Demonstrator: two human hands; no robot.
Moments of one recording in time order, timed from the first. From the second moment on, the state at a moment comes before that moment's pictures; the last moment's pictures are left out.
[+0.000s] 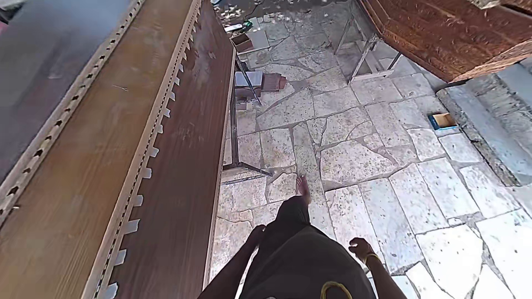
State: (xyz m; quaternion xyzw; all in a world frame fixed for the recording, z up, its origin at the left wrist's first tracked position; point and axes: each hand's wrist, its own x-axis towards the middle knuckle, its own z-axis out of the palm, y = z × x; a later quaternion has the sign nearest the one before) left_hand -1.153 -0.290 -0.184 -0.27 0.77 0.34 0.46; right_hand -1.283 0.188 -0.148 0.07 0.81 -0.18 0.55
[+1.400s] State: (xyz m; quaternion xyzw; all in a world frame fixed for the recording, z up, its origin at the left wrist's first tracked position) left_hand -1.931 -0.410 -0.059 -0.47 0.67 0.45 0.35; right_hand -2.341 -0.102 -0.090 -0.01 0.88 -0.22 0.43
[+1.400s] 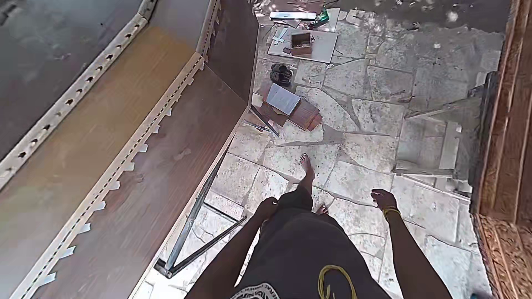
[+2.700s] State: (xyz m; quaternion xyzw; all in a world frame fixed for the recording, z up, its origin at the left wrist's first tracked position) left_hand -2.393 -0.730 -0.041 -0.70 0.37 0.48 0.37; right_hand -2.964 -0.832 -0.183 -0.33 0.79 0.15 0.49
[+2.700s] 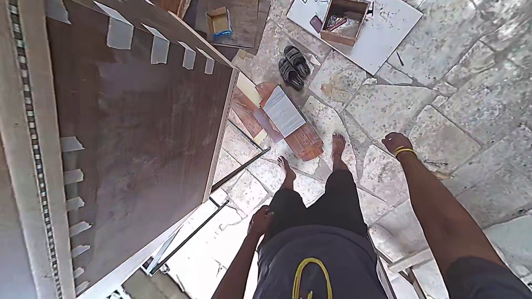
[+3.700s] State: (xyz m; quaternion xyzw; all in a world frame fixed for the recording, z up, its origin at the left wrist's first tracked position) left_hand -2.382 -0.899 -0.589 -0.82 0.24 0.50 0.12; right_hand -2.681 -0.977 -0.639 -0.33 0.71 0.02 0.62
